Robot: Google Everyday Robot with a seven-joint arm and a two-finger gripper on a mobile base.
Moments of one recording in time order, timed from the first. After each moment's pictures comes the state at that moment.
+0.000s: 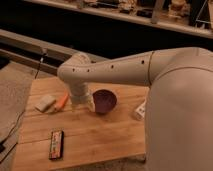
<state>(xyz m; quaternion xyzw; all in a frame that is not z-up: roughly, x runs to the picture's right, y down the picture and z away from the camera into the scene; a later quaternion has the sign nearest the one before) -0.108 0.103 0.703 -0.26 0.23 0.64 0.68</state>
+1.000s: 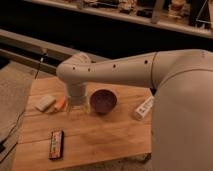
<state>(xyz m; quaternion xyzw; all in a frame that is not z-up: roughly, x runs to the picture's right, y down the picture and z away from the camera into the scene) -0.140 0.115 0.671 -0.34 0.19 0.60 0.70</state>
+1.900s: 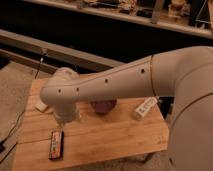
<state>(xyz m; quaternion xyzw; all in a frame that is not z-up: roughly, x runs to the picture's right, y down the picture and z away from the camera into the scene) -0.166 0.172 0.634 -0.29 0.15 0.52 0.79</state>
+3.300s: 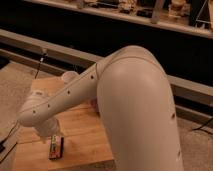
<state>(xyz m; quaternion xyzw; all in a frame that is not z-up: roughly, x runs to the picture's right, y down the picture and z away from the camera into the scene) -0.247 0.242 0.696 -0.28 0.19 0.55 0.76</state>
